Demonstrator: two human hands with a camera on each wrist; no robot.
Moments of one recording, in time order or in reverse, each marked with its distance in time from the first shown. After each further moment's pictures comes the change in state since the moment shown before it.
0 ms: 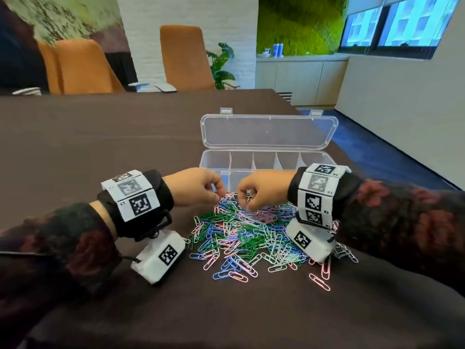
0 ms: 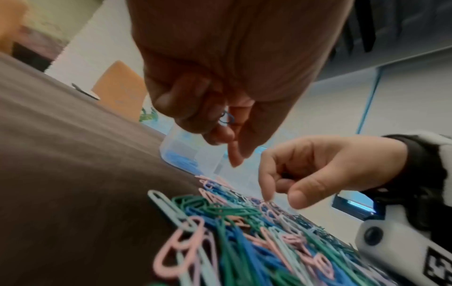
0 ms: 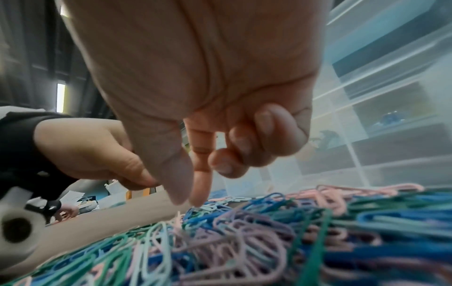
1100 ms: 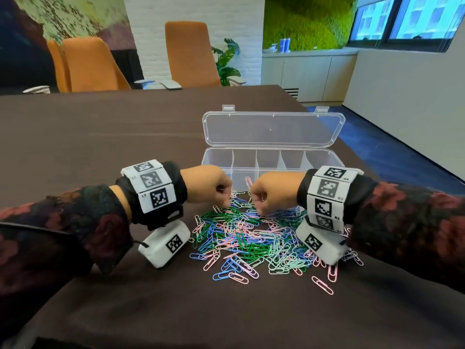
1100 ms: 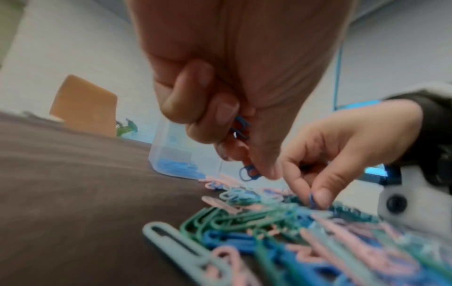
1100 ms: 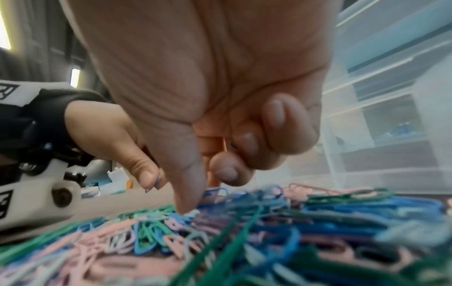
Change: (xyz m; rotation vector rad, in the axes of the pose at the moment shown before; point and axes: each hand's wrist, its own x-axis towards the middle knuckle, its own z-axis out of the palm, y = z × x) left_hand 0.023 0.006 0.000 0.294 -0.147 0.114; right_hand 0.003 0.018 0.008 -0.069 -0.005 0.009
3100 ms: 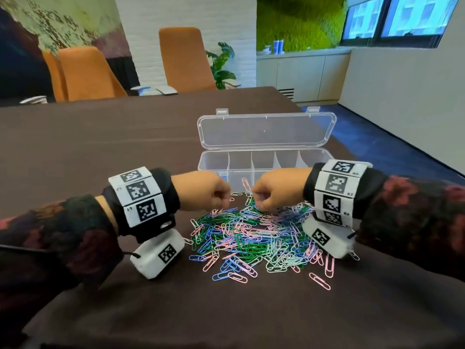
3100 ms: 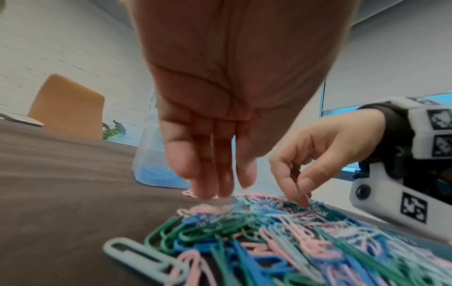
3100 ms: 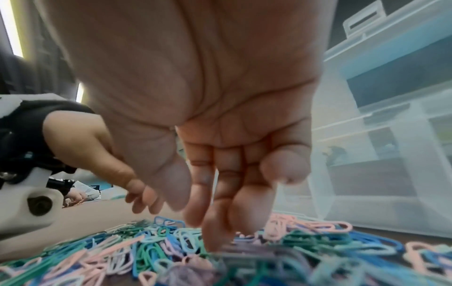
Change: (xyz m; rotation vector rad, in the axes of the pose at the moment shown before) left_hand -0.014 0.011 -0.003 0.070 0.001 0.011; right_hand -0.012 0.005 -0.009 -0.031 -0.041 -0.005
